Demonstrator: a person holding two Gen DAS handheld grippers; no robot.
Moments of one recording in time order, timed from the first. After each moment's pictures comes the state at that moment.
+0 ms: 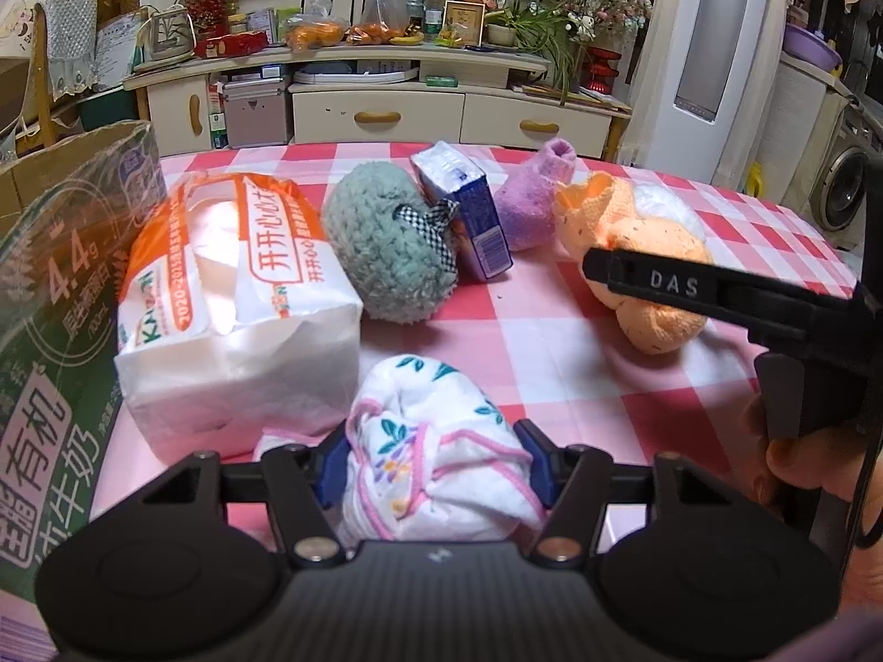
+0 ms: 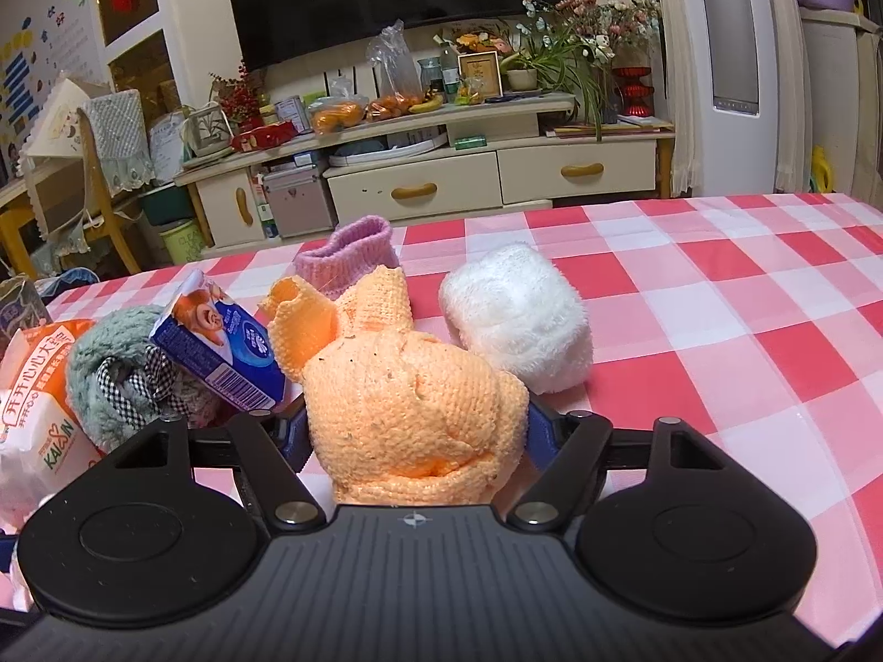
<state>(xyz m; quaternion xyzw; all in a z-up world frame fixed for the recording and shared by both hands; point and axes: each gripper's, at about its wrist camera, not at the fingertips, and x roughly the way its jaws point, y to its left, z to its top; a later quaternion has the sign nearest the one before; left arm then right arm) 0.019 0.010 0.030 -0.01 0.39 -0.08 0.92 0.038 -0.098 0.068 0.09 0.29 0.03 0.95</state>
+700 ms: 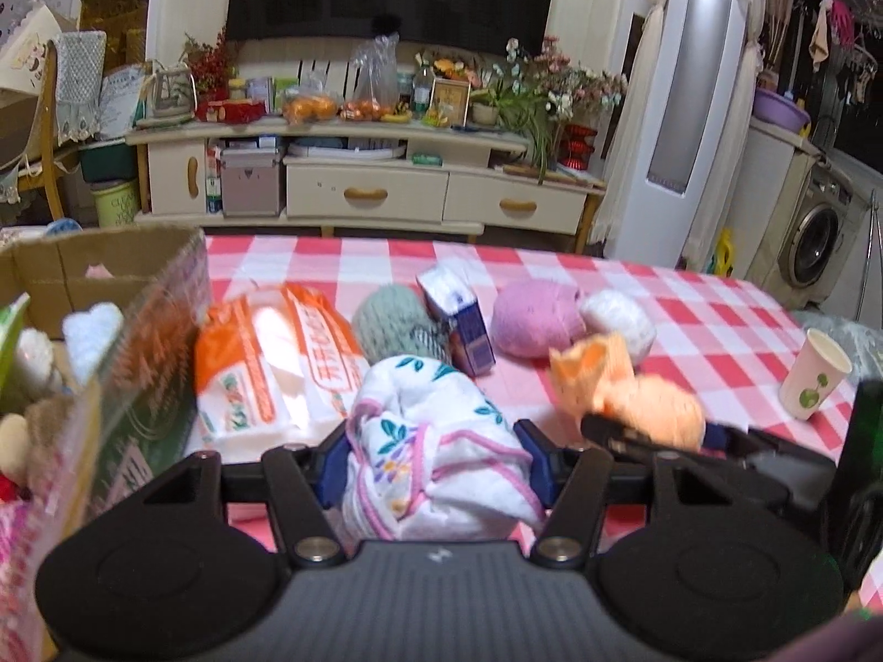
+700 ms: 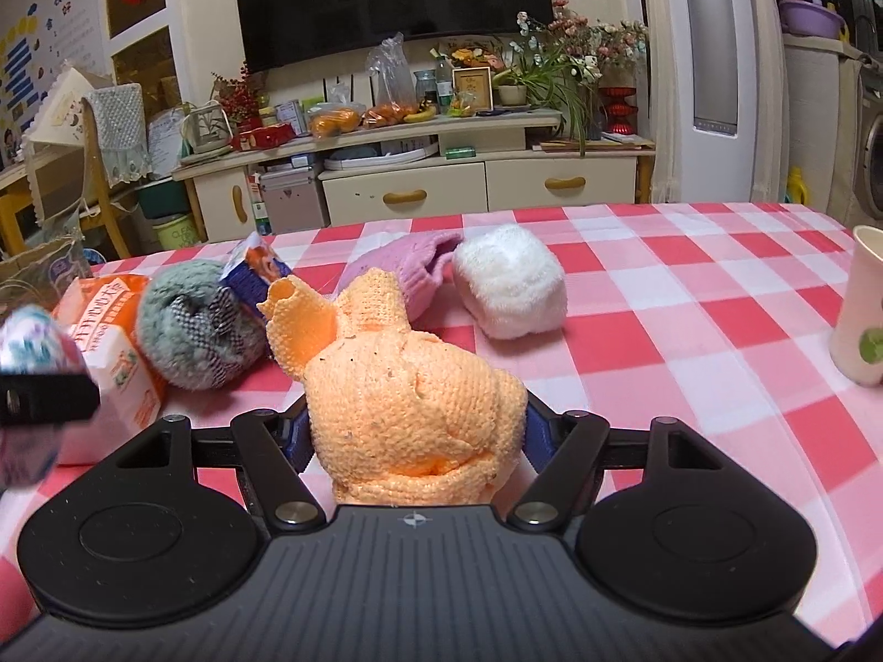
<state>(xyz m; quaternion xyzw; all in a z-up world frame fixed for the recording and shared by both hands) -0.011 0.039 0.079 -0.03 0.31 -0.10 0.94 -0.012 -0.096 0.072 0.06 0.28 0.02 0.96</state>
